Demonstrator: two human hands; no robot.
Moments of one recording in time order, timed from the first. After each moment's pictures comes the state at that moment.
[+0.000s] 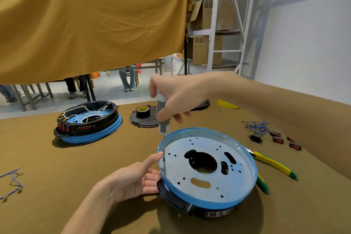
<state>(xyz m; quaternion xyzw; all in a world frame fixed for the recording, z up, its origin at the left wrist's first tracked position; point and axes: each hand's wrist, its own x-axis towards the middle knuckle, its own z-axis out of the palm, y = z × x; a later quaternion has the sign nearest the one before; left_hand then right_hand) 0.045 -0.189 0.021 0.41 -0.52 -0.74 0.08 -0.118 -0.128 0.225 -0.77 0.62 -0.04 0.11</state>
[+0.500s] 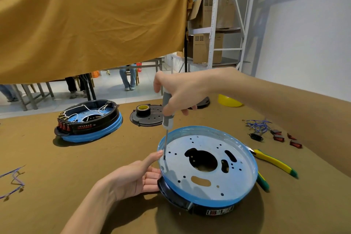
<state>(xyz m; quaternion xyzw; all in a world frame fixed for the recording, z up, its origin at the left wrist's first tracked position) 0.046 -0.191 0.019 0.40 -0.52 -0.75 0.08 -0.126 -0.133 0.221 -0.76 0.64 -0.04 0.08</state>
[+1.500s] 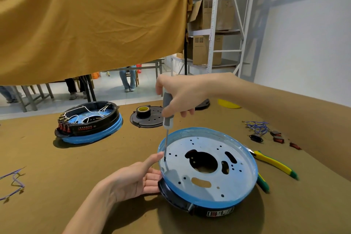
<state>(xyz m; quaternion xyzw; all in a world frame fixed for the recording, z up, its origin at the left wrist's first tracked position) 0.046 -0.188 0.022 0.40 -0.52 -0.75 0.08 -0.128 -0.137 0.218 -0.75 0.65 -0.06 0.09</state>
